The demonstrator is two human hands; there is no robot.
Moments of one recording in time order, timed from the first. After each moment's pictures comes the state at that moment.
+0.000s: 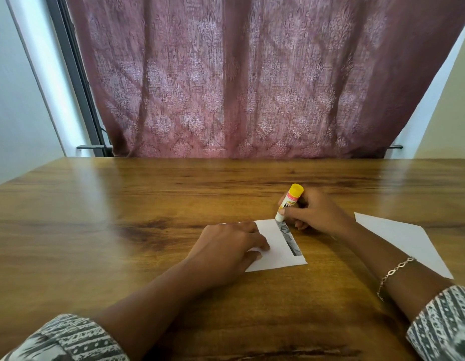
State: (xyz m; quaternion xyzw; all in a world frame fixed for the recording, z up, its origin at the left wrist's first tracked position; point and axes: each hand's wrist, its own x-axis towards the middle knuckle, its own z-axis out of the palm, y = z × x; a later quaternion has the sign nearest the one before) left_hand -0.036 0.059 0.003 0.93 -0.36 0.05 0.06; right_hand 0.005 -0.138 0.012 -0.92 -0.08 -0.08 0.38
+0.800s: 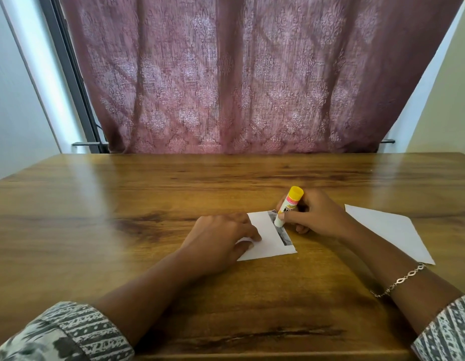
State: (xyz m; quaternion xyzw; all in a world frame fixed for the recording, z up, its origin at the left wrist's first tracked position) left_hand -0.037 0.058 0.003 0.93 -0.35 0.07 0.06; right_hand -0.021 -0.146 0.010 -0.92 -0.11 -0.06 0.38
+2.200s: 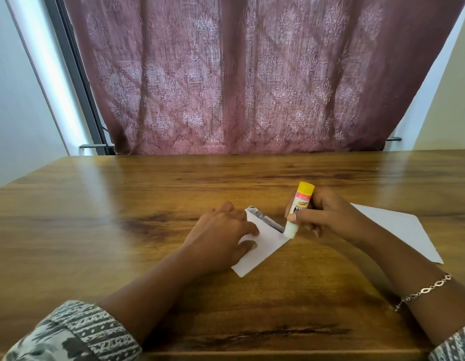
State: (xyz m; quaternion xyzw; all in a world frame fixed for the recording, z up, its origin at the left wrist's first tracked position) left_hand -0.036 0.060 0.003 0.94 -0.32 0.09 -0.01; right_hand -0.040 -0.148 0.020 -0.86 -0.16 -0.02 0.48
